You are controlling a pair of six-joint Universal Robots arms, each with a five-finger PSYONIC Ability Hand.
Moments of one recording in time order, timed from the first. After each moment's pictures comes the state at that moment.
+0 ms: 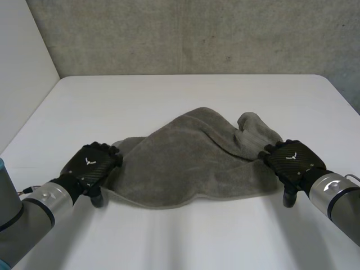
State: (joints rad) left arm 4.57 -1.81 -2.03 3.44 -1.14 3.65; right arm 1.76 -1.37 1.89 -0.05 1.30 2.48; left_hand 0.27 0.26 0.27 0.27 0.07; right_hand 0.22 0.25 0.24 0.26 0.06
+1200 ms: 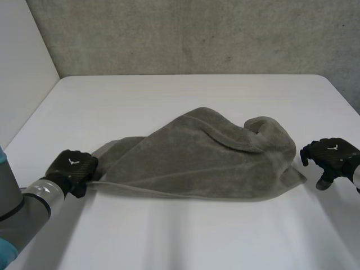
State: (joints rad) left arm 4.60 -1.88 -1.97 3.41 -1.33 3.65; right arm 1.40 -1.15 1.71 0.03 1.05 2.41; left_hand 1.28 1.34 1.34 1.35 1.12; right_hand 0.64 0.63 0.64 0.64 0.47
